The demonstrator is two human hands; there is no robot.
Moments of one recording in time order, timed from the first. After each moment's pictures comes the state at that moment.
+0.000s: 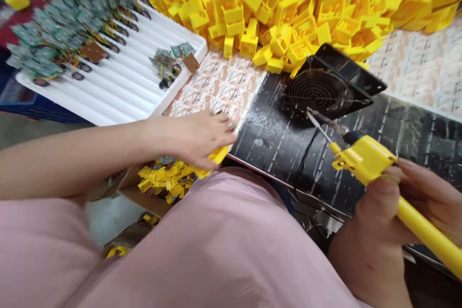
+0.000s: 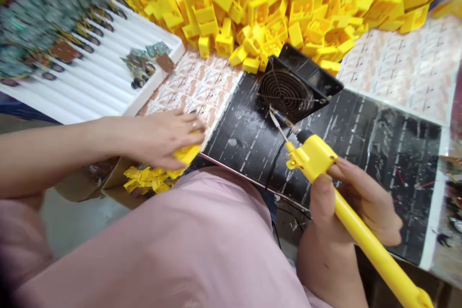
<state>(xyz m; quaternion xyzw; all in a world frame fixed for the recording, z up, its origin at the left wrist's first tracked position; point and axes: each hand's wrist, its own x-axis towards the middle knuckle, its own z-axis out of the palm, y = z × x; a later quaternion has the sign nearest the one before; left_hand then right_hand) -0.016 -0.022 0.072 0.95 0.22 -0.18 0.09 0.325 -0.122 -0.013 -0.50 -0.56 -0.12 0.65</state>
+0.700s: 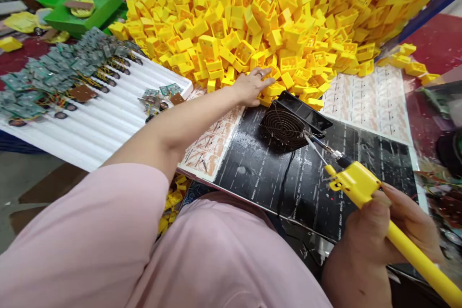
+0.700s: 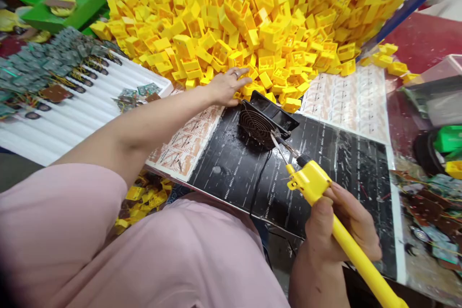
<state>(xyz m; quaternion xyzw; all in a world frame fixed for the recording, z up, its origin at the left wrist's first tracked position) 0.113 0.171 0.028 0.92 0.39 -0.01 0.04 0.368 -0.086 -0.026 -0.43 -0.41 -0.43 0.68</state>
